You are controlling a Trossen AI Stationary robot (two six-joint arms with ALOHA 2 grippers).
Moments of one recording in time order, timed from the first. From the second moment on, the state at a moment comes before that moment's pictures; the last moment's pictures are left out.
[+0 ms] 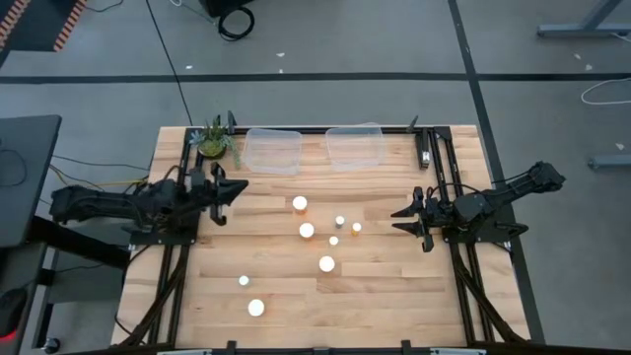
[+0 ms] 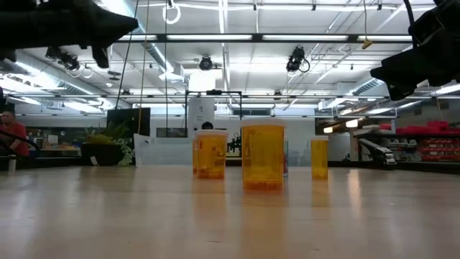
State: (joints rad) left arm 0.00 0.46 0.13 0.59 -0.27 -0.20; right arm 0.38 0.16 0.01 0.05 0.36 0.16
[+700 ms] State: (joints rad) left arm -0.07 1.14 0.46 0.55 -0.25 -0.41; right arm 0.38 0.16 0.01 0.05 0.36 0.16
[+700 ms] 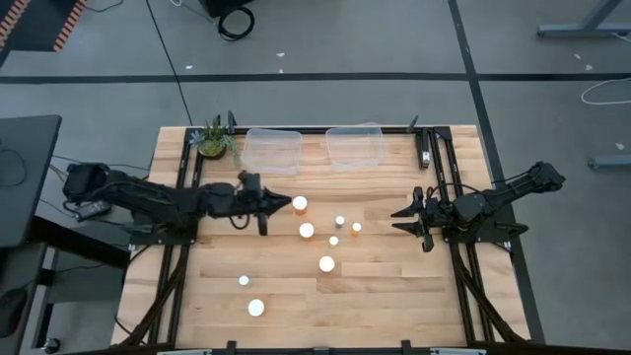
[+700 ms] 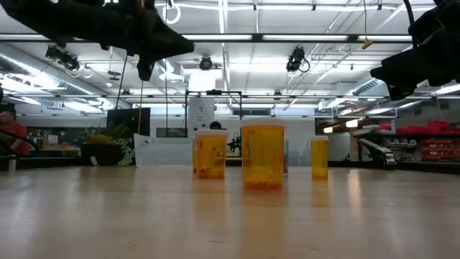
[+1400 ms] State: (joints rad) left arm 0.04 1.44 0.99 -0.48 -0.14 -0.46; right arm 0.38 0.16 0.01 0.05 0.36 0.16
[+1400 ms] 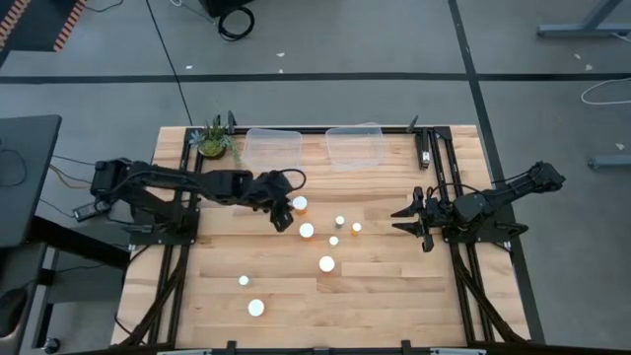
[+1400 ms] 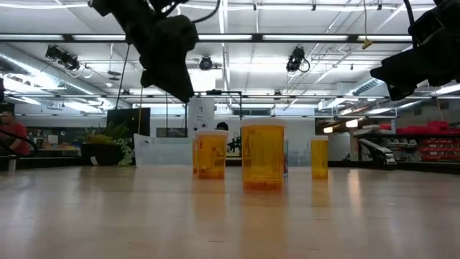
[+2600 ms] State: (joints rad) left arm 0.15 1.70 1.06 -0.40 -0.03 -0.27; right arm 0.38 0.16 0.01 0.05 0.36 0.16
